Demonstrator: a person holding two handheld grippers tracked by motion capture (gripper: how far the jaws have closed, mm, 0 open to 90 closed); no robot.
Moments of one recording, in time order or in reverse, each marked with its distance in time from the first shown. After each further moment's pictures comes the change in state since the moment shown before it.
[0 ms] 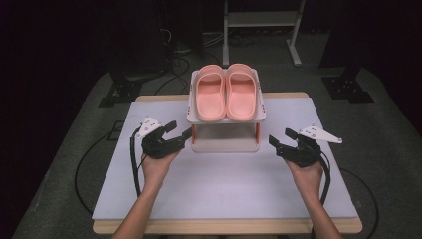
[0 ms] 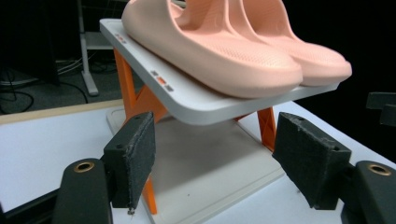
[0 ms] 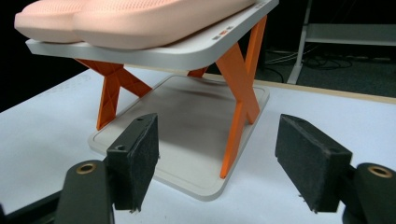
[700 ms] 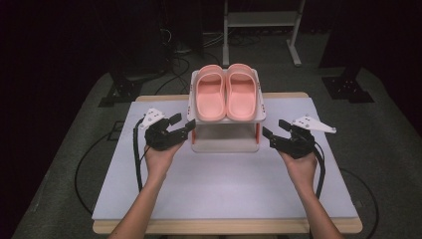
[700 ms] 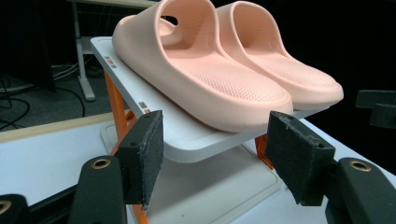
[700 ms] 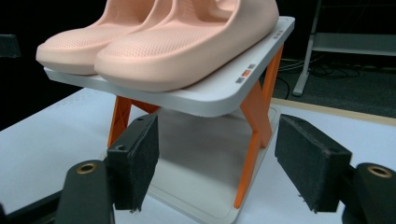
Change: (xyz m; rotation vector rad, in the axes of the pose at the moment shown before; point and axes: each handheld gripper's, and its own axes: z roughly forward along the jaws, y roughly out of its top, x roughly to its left) left arm -0.006 0.023 0.010 -0.008 -0.013 0.010; right arm 0.013 0.026 0.011 -0.018 0.022 -0.013
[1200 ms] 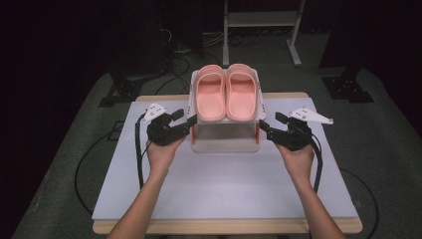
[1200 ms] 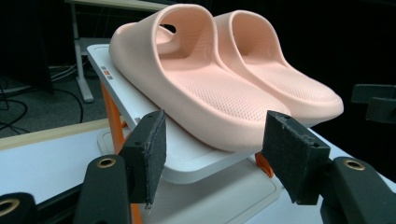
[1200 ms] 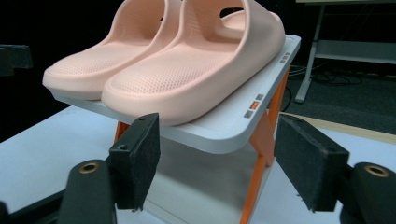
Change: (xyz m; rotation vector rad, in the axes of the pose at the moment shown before) left arm -0.001 0.012 0.007 0.002 -0.002 -0.002; right arm 0.005 0.020 0.008 -0.011 0.010 -0.010
